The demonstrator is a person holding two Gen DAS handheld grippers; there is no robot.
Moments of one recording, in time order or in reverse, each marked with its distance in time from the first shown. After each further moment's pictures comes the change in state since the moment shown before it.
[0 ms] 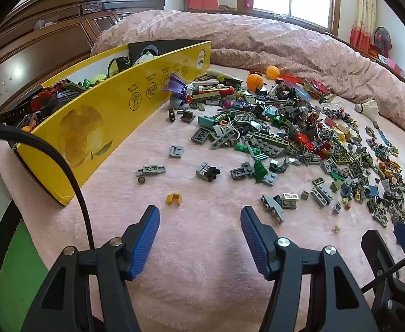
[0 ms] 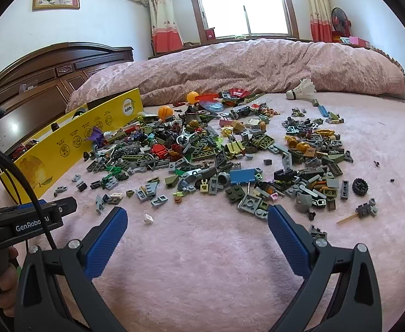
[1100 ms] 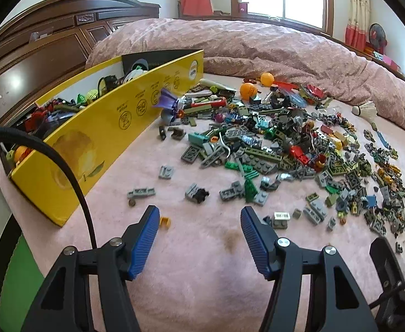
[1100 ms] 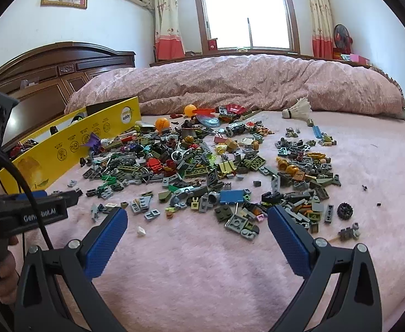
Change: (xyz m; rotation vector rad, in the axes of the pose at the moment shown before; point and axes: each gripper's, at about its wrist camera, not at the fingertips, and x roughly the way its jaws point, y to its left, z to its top) left arm 0.001 -0.016 0.017 0.038 -0.036 0.009; right arm -0.008 -0.004 0.012 -0.058 -0.051 -0.033
